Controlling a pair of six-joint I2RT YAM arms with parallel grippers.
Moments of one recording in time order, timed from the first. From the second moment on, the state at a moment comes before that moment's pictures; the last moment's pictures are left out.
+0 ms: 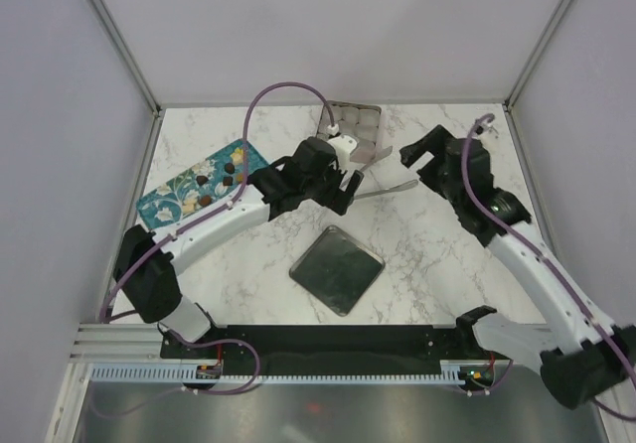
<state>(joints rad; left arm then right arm) -0.82 1.54 1.32 -0.45 -0.10 -0.13 0.40 1.16 1.09 -0.44 0.30 0.98</state>
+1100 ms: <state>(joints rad) -0.65 2.21 1.75 -0.43 0.25 0.31 0.40 0.48 0.99 -0.60 0.08 0.52</state>
